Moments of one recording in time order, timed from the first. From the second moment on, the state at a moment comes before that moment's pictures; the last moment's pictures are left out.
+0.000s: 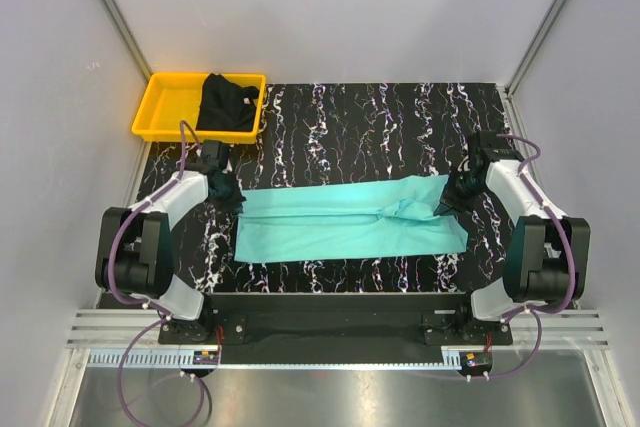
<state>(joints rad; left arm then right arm) -0.13 1.54 0.92 -0.56 0.03 -0.49 -0.05 1.50 1.04 -0.86 -0.24 0.38</state>
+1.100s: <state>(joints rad) -0.13 1.31 0.94 -0.64 0.16 -0.49 -0.06 1.41 1.11 -0.87 -0.34 0.44</state>
